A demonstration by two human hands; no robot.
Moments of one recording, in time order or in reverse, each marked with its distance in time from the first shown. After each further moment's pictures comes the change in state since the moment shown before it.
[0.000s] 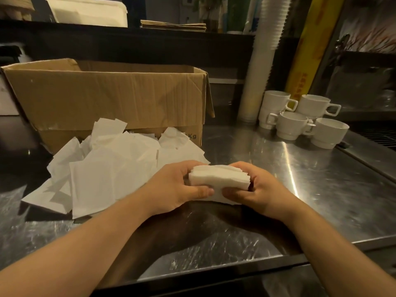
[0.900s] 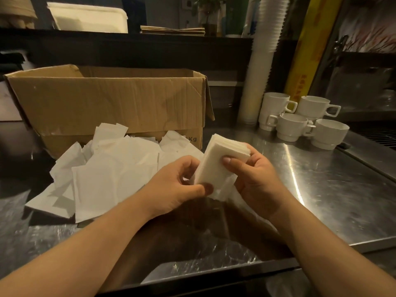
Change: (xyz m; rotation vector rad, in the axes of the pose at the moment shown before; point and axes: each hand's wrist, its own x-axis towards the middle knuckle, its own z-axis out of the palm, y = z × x) left_hand -0.005 0.011 -0.003 -0.151 0.056 -0.002; right_hand 0.014 -0.037 0.021 0.835 0.212 0.001
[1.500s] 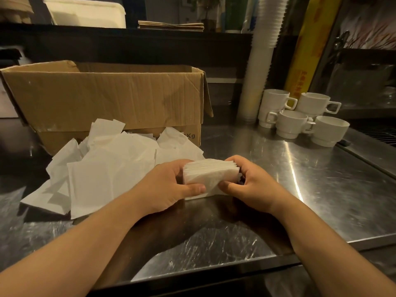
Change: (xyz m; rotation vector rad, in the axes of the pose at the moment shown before) left_hand 0.002 -0.005 -0.001 0.147 -0.011 -0.064; right_hand 0.006 0.014 -0.034 -0.873 -0.108 0.059
